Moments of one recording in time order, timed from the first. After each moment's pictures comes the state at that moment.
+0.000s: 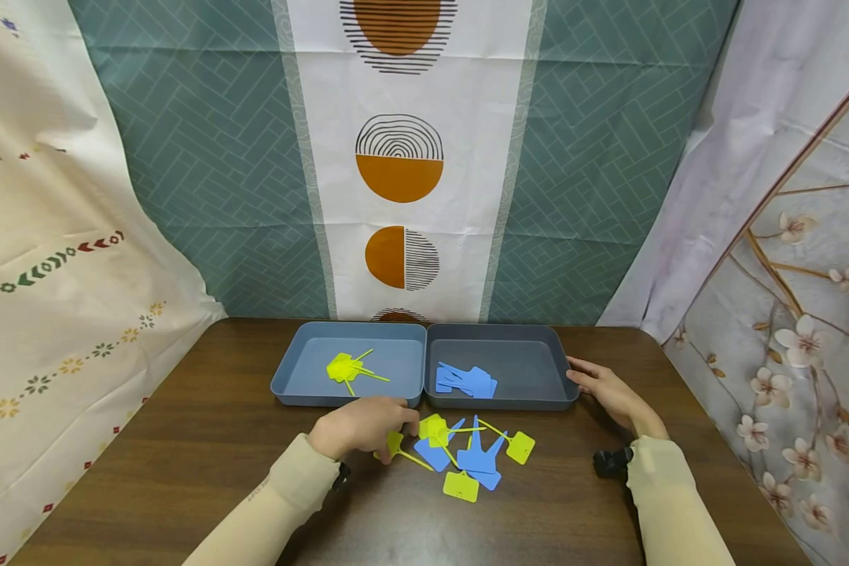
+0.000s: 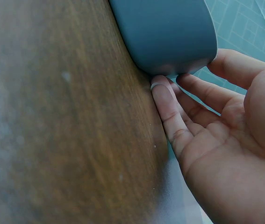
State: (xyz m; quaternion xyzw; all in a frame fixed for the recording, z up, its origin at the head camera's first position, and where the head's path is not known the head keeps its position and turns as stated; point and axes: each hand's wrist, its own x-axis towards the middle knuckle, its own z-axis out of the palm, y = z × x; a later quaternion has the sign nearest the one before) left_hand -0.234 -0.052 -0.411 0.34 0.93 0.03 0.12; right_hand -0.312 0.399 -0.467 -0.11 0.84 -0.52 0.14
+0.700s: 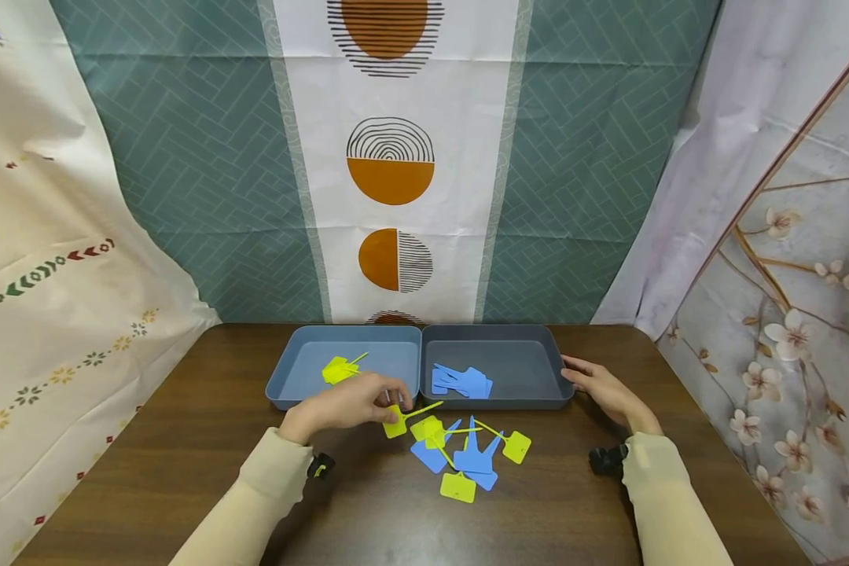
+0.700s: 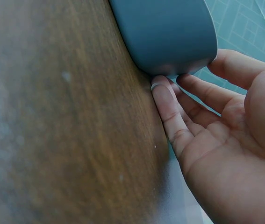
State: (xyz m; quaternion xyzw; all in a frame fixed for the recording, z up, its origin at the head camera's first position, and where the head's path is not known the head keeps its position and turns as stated) left_hand -0.257 -0.077 -0.389 0.37 0.87 0.28 0.14; right_hand -0.312 0.400 -0.467 -0.11 0.84 -0.52 0.13
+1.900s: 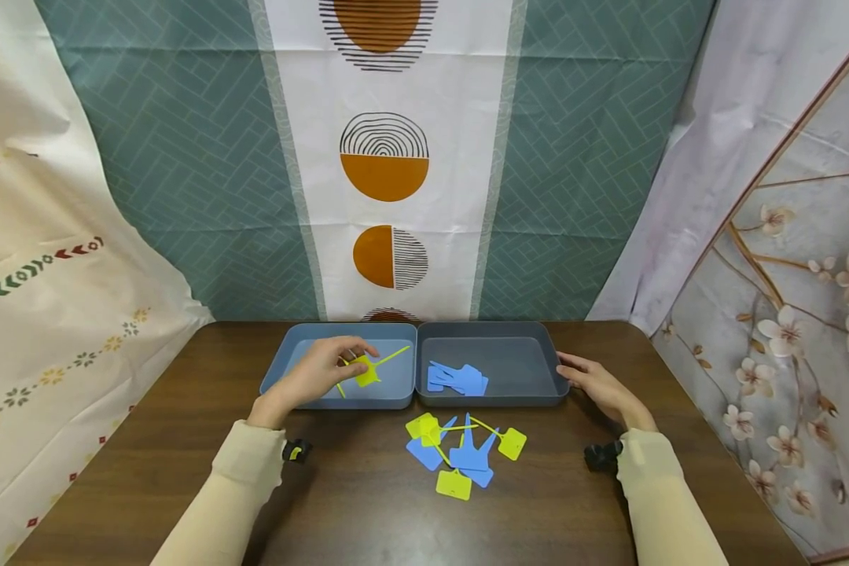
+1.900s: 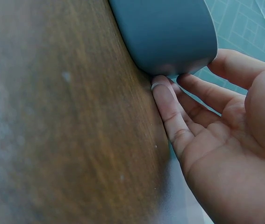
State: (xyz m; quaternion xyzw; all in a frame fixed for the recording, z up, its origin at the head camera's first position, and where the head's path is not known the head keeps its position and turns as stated) left_hand -0.279 -0.117 -0.381 0.28 0.89 0.36 -0.01; right_hand -0.313 0.400 -0.468 -0.11 0.84 -0.52 0.14
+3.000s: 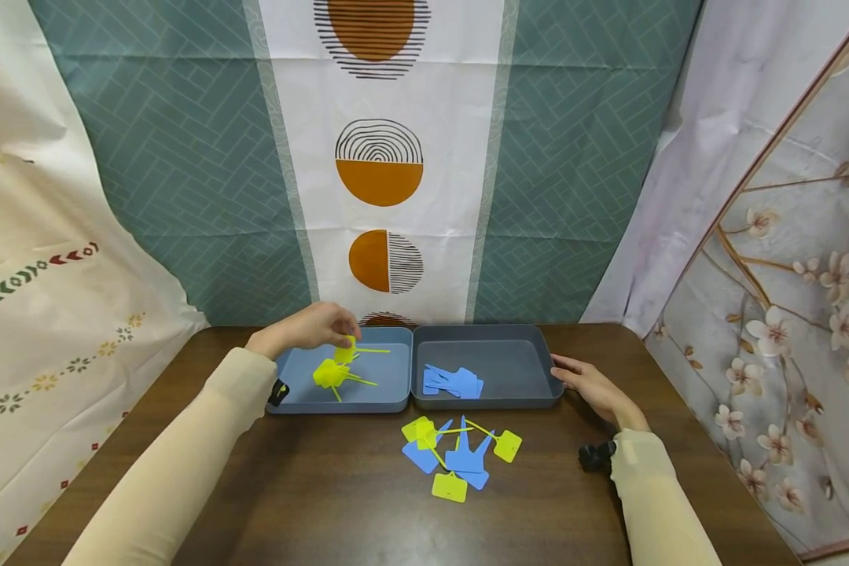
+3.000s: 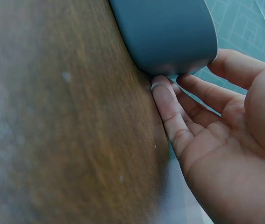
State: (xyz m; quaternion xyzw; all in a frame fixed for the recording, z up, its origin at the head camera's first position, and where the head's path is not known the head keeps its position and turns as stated) left_hand -0.346 -0.129 -0.328 0.31 0.92 0.21 0.10; right_hand -0.312 0.399 -0.467 -0.10 0.84 -0.52 0.14
